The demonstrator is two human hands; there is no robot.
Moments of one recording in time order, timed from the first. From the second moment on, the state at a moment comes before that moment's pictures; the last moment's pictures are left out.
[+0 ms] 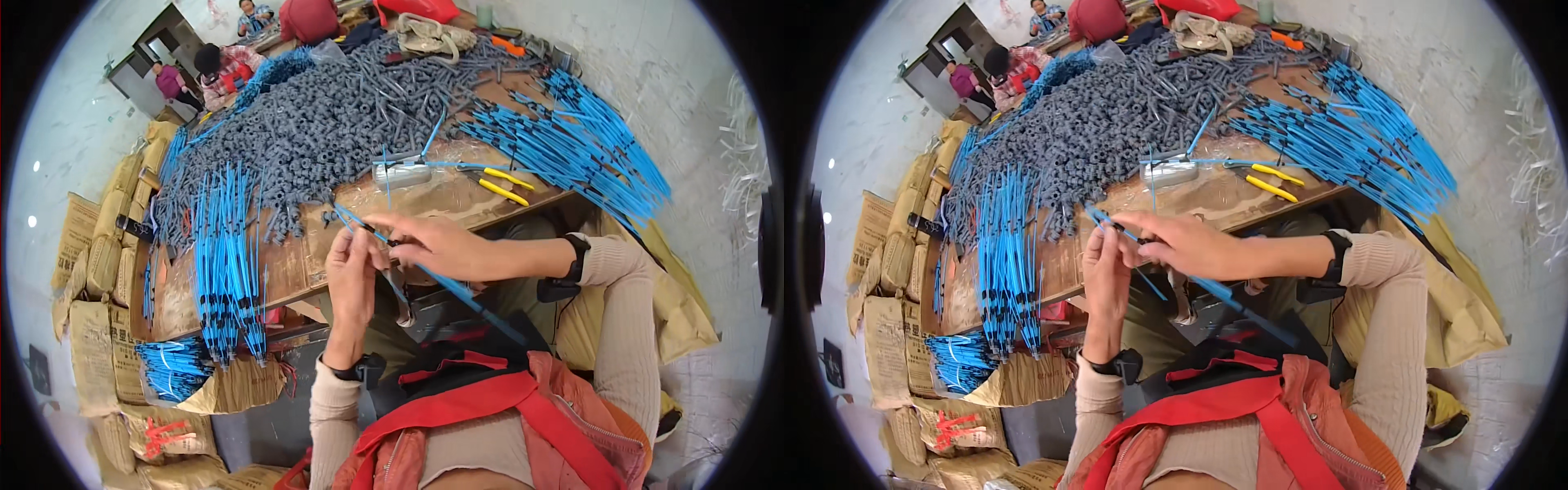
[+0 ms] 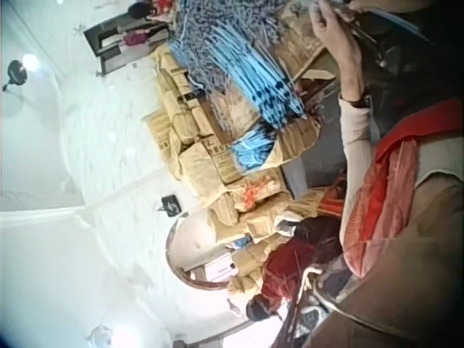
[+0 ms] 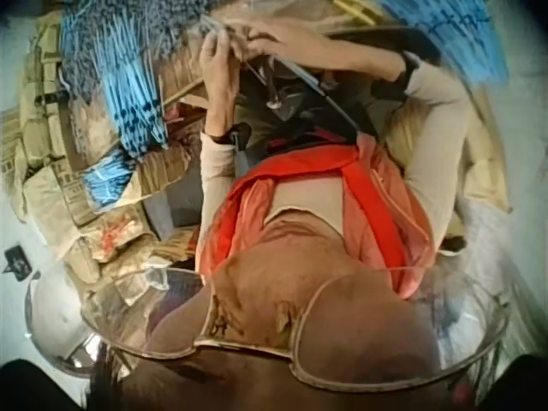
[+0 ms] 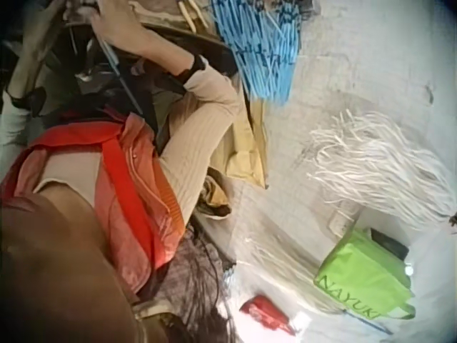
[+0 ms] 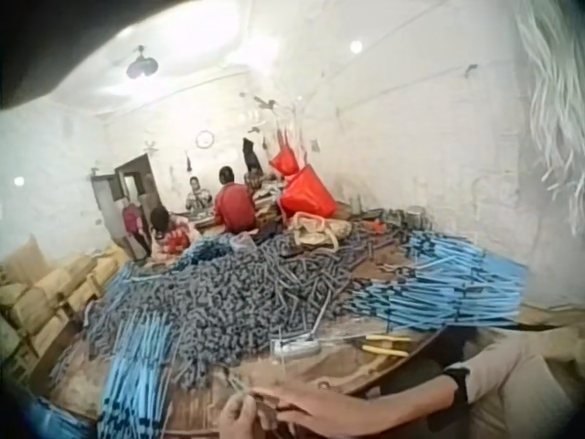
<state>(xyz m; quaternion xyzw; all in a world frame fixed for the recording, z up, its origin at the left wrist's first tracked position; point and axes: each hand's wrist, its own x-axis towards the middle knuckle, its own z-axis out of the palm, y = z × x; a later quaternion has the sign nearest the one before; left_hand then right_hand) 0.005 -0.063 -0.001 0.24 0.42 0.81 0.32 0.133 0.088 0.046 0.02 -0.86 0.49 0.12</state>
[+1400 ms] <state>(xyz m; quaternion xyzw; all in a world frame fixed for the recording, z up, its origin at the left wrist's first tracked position) 0.026 -0.154 0.023 0.21 0.23 0.94 0.13 0.149 0.030 -0.057 0.10 -0.95 0.30 0.01</state>
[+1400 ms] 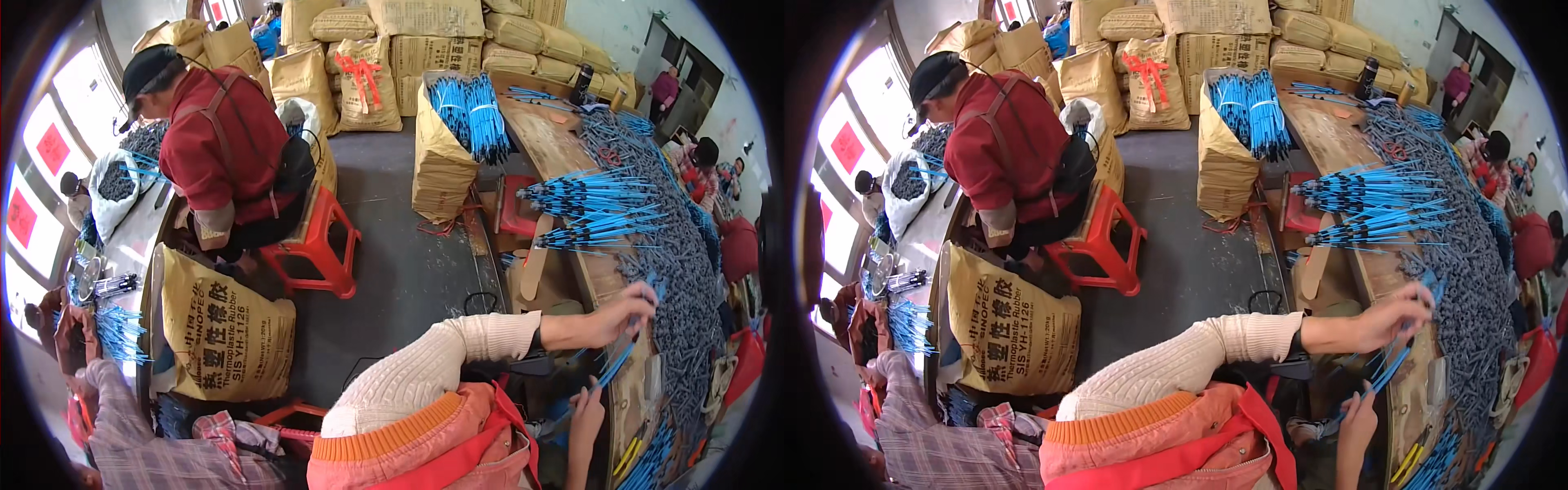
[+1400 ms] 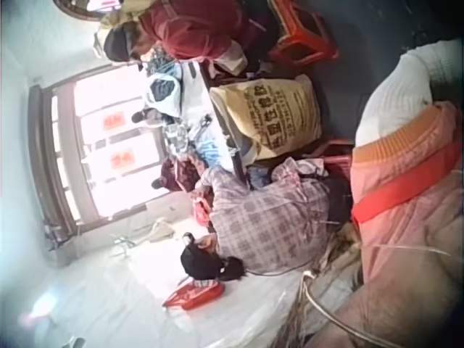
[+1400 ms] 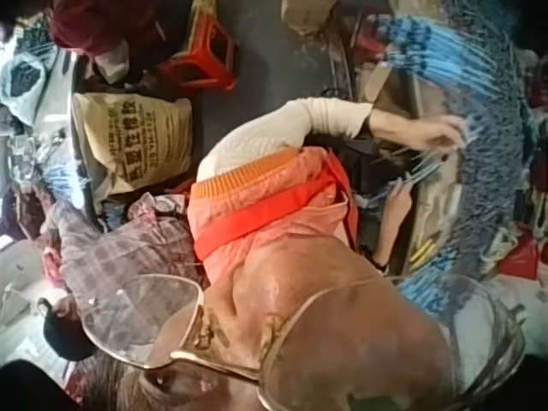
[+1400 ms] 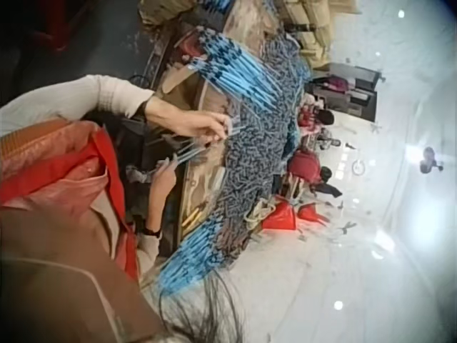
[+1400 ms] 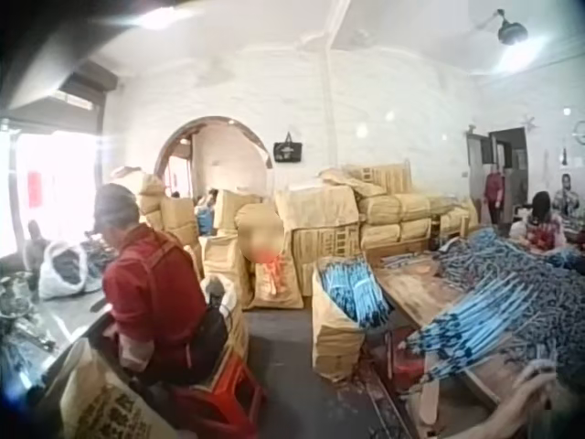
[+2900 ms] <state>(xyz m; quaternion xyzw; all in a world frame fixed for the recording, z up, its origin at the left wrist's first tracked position) 0.029 -0.039 -0.003 0.27 0.46 0.72 0.45 0.167 0.421 -0.026 -0.28 -0.93 -0.04 0.24</state>
